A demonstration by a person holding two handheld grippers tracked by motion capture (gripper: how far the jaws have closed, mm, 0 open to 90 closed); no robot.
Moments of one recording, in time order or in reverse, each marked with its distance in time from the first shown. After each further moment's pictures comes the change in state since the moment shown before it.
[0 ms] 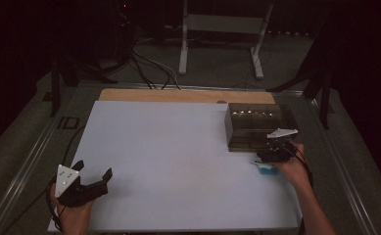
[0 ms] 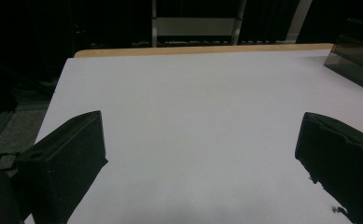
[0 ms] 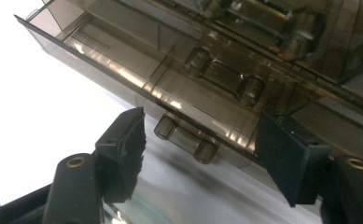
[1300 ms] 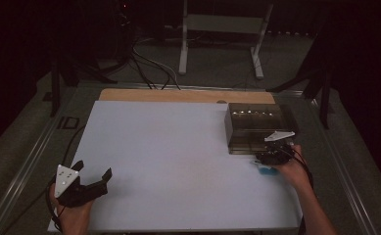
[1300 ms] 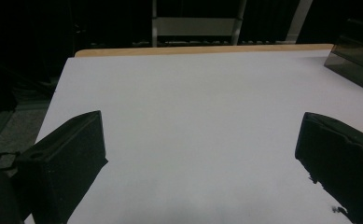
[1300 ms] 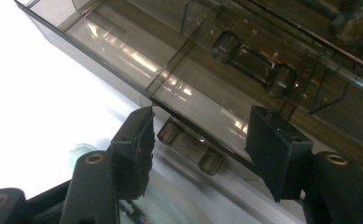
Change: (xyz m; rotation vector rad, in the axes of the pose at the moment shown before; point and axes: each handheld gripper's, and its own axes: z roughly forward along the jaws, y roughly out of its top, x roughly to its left) left arm 0.001 0.000 -0.001 0.000 0.000 -0.004; right arm 0.004 -0.005 0.003 0.021 0.029 -0.055
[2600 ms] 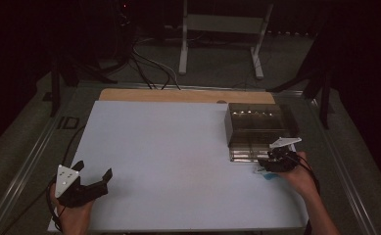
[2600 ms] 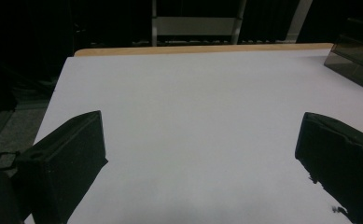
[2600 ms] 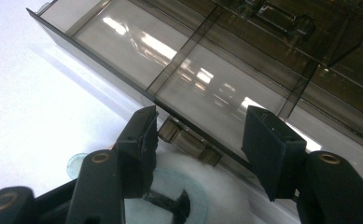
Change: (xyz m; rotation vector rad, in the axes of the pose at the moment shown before) left arm 0.000 -0.001 0.000 0.003 0.001 0.000; right arm 0.005 -0.018 -0.019 0.007 0.061 0.012
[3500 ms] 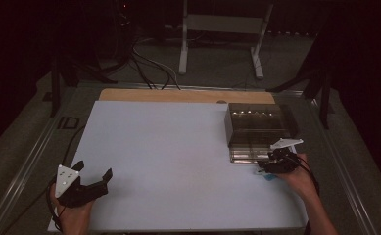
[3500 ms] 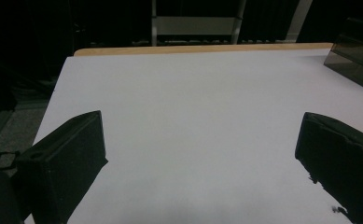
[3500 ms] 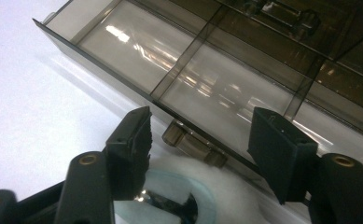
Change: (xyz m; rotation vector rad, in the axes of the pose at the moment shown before) left arm 0.000 0.000 0.000 -0.002 -0.001 -0.001; right arm 0.002 -0.004 -0.001 -0.022 0.015 0.029
